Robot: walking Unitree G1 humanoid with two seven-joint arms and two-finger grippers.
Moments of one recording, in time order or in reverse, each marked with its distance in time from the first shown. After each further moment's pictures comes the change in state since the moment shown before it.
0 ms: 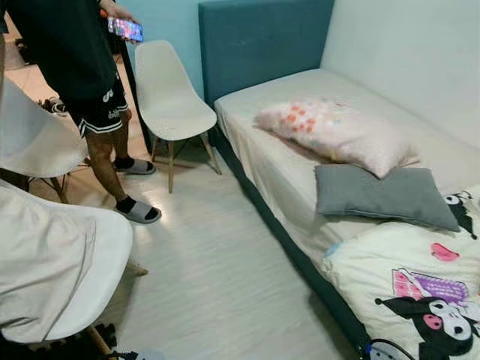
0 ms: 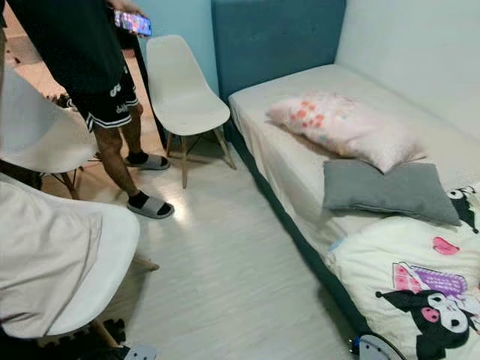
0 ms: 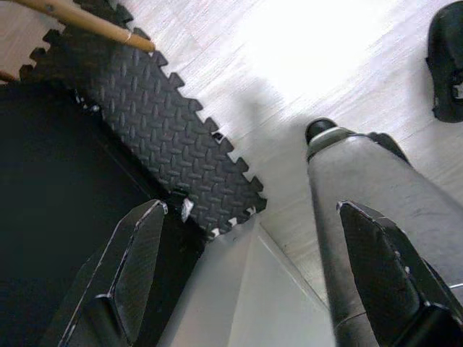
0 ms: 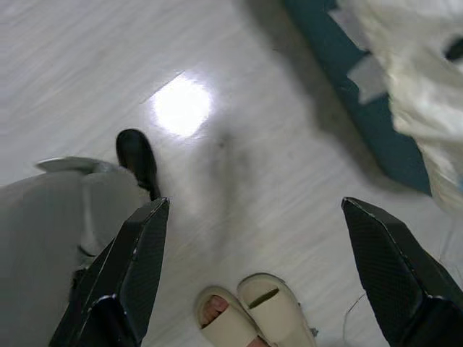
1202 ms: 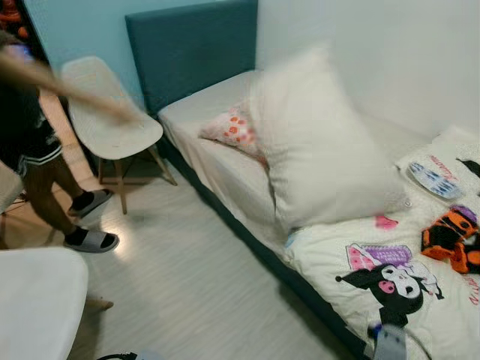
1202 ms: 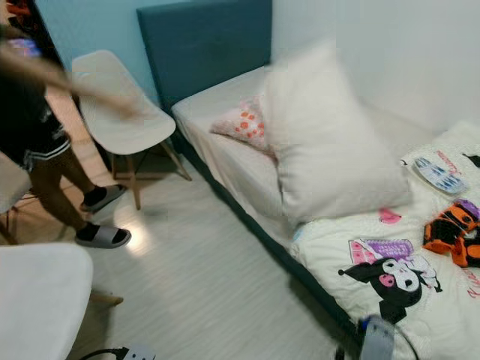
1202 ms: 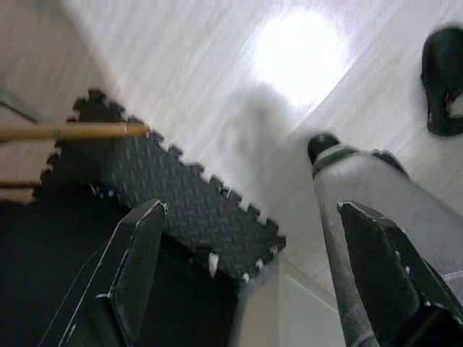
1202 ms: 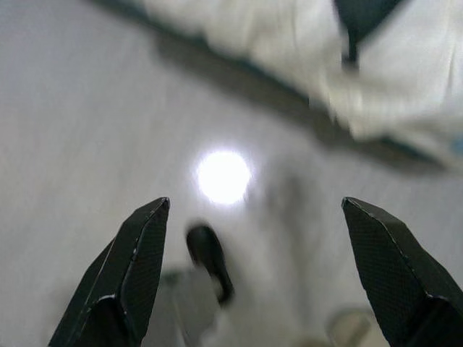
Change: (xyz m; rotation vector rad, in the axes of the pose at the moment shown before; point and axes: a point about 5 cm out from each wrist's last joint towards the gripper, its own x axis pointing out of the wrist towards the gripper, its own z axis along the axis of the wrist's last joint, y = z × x) left arm 0.000 0.003 0.002 -0.016 -0.021 -0.010; right arm 0.002 -0.002 0.053 0.285 -0.207 0.032
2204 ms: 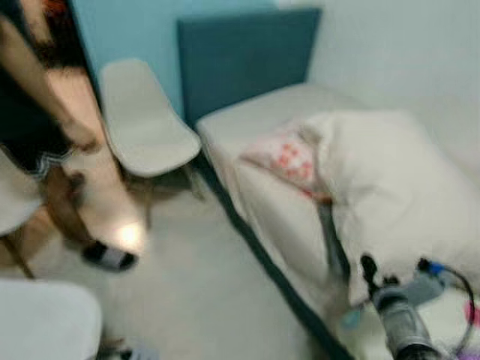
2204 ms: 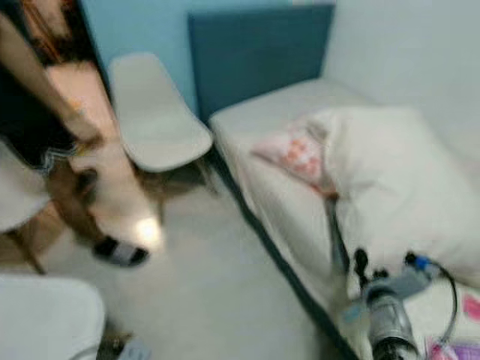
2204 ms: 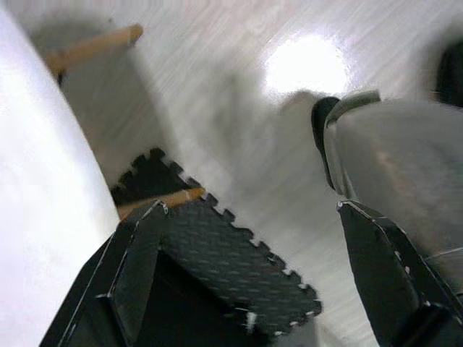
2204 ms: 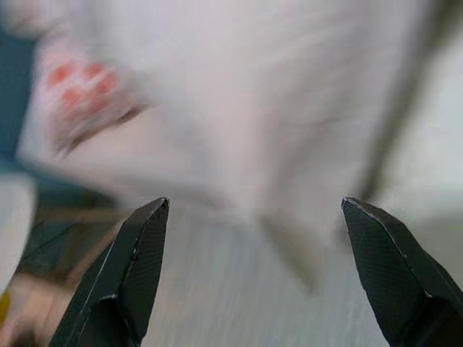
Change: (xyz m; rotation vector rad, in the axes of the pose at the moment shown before) left arm -0.001 0.002 -0.003 0.008 0.002 -0.004; right arm 0.003 -0.009 0.107 0.602 -0.415 0.167
